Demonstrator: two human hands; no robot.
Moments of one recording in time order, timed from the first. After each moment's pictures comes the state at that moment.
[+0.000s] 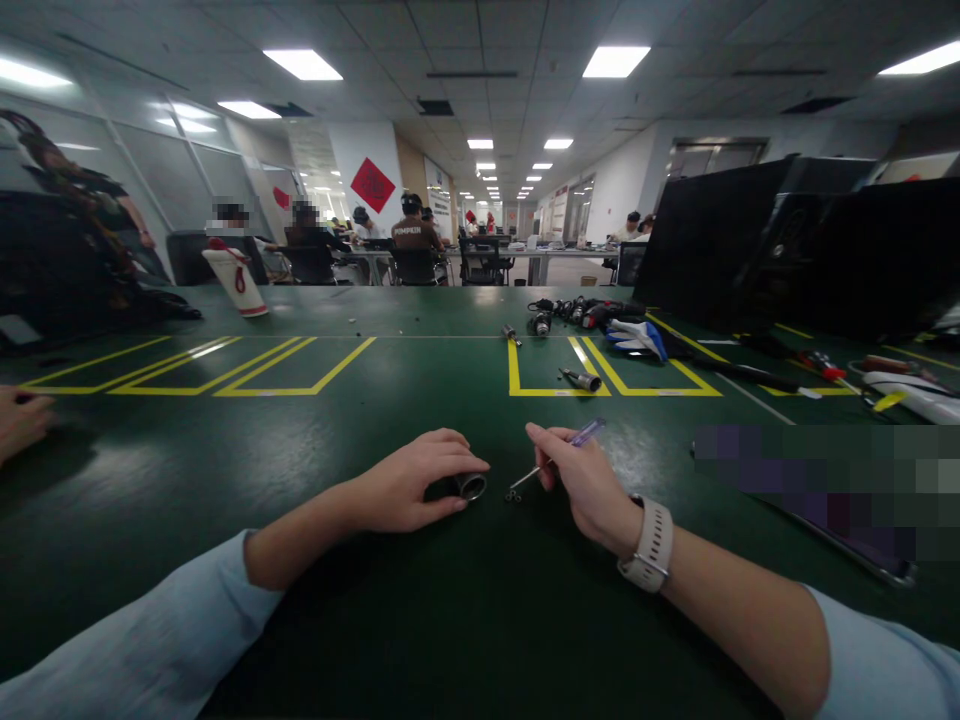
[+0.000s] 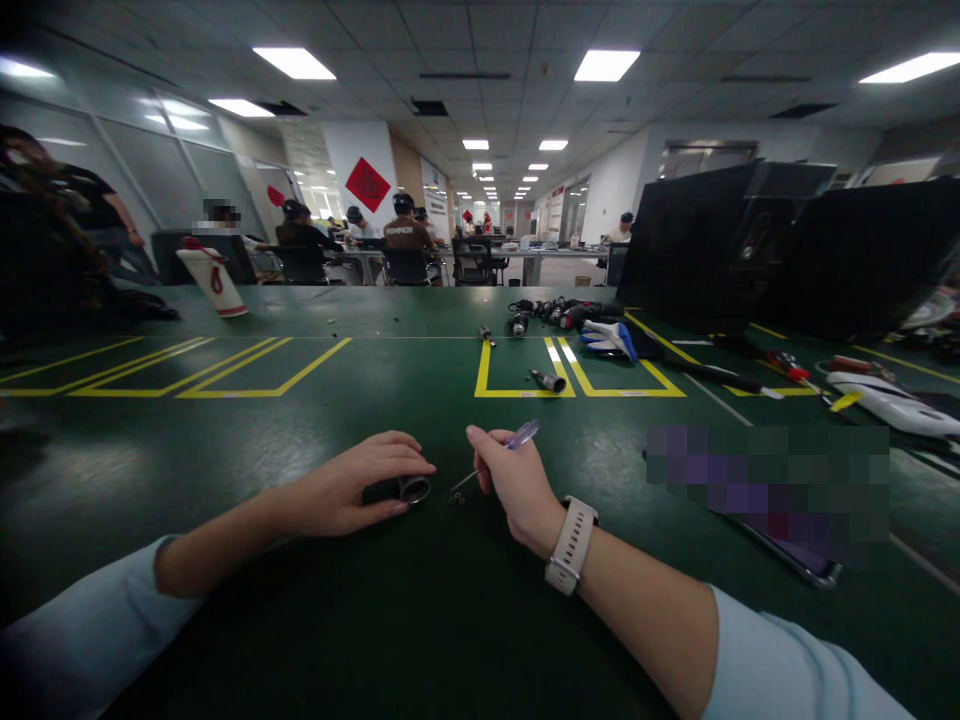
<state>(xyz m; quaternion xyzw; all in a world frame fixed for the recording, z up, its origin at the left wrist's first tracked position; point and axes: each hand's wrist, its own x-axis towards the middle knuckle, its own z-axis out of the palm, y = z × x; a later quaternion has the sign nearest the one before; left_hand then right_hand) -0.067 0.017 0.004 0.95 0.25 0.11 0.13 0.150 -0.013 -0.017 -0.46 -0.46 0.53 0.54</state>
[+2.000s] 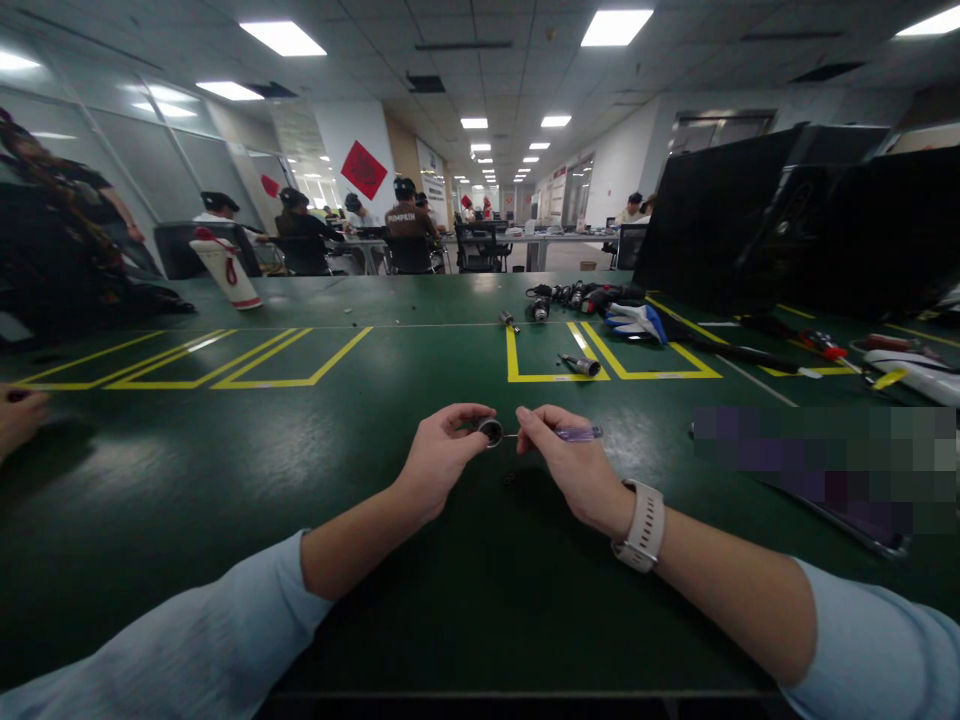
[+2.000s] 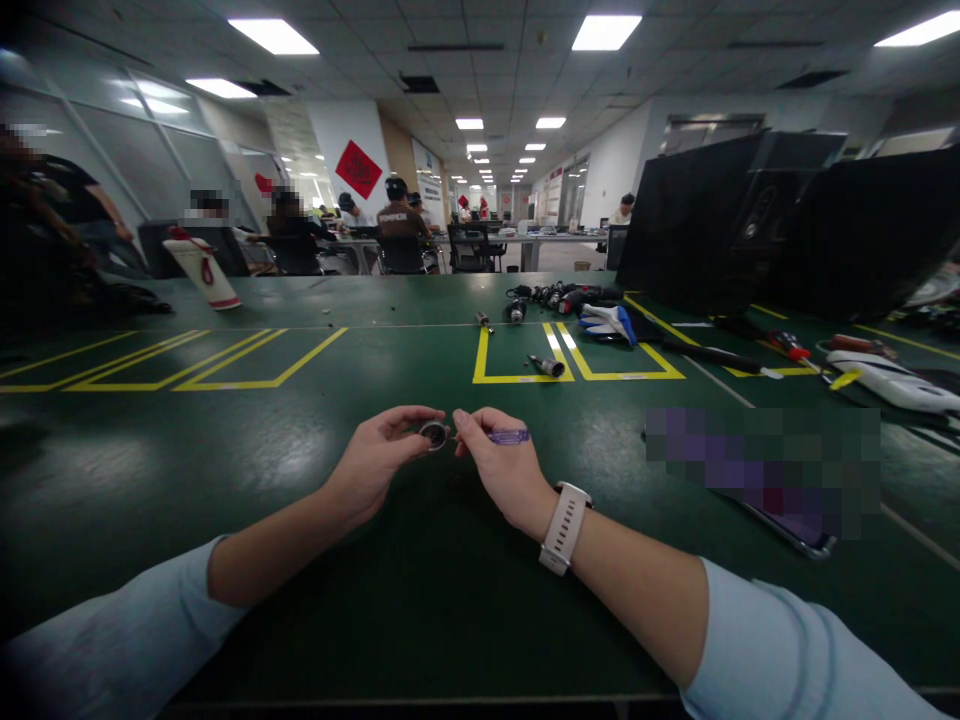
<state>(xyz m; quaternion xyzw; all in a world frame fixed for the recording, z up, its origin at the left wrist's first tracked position) -0.008 0.006 -0.012 0.58 0.47 0.45 0.49 0.150 -0.014 -0.021 -0.42 -0.59 0.42 0.54</state>
